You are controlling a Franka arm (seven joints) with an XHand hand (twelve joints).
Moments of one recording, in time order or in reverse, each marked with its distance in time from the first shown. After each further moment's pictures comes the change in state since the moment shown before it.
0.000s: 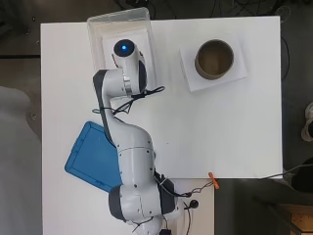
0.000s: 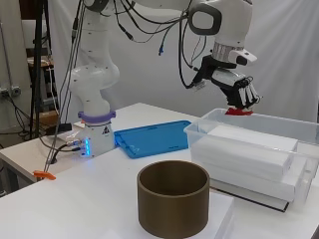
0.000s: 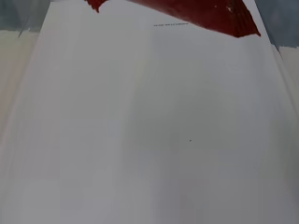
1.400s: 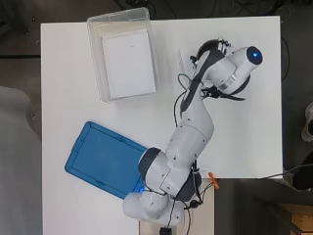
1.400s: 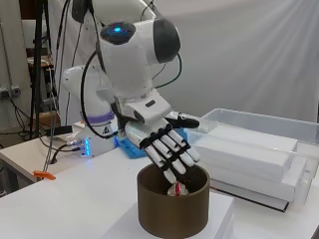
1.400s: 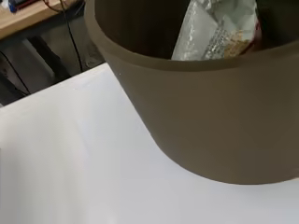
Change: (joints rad) arm -0.352 0.304 -0.366 0.246 0.398 -0.078 -0.459
